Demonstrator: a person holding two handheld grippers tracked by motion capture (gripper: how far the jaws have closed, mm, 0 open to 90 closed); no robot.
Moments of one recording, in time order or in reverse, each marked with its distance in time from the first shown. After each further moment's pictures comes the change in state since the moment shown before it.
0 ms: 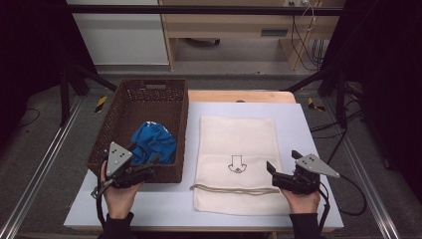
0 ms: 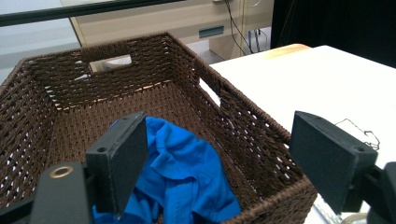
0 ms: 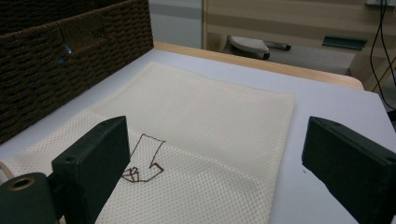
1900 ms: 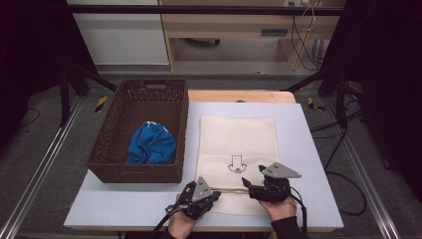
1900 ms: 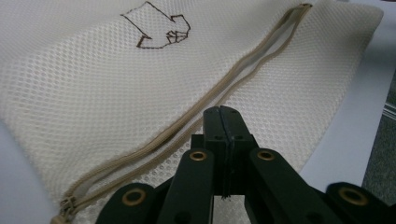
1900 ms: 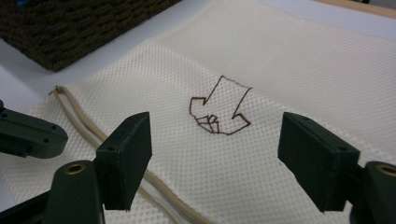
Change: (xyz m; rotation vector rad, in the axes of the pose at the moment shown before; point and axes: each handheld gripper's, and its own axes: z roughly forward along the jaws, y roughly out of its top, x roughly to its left) left arm -0.153 -0.074 0.078 0.292 -0.484 0.141; right arm 0.050 -0.030 0.036 0.206 0.184 -0.082
